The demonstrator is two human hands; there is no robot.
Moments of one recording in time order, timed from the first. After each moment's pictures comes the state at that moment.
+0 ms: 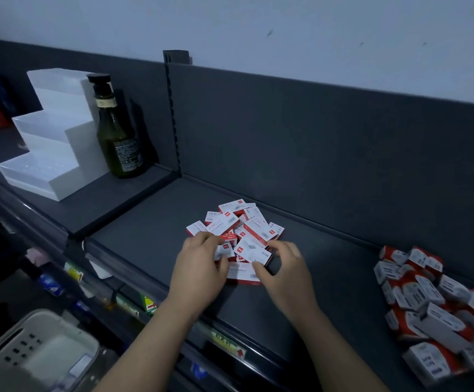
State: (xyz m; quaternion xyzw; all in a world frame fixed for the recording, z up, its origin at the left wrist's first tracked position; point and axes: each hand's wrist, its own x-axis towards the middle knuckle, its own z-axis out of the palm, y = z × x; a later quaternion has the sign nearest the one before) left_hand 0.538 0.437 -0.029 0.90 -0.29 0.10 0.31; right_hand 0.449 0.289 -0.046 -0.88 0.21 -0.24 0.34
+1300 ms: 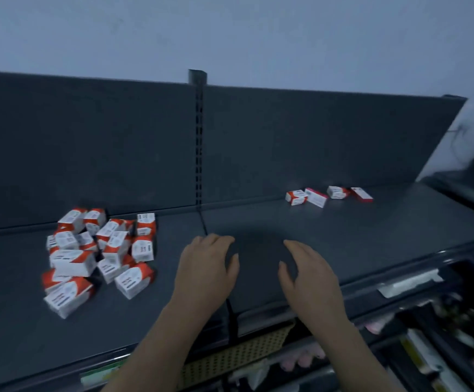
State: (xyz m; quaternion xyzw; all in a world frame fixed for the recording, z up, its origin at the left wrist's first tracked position) left_hand 0.107 0.158 0.002 0.67 -0.66 0.04 0.33; right_hand -0.079 0.125 -0.006 -0.78 0.53 -0.31 0.05
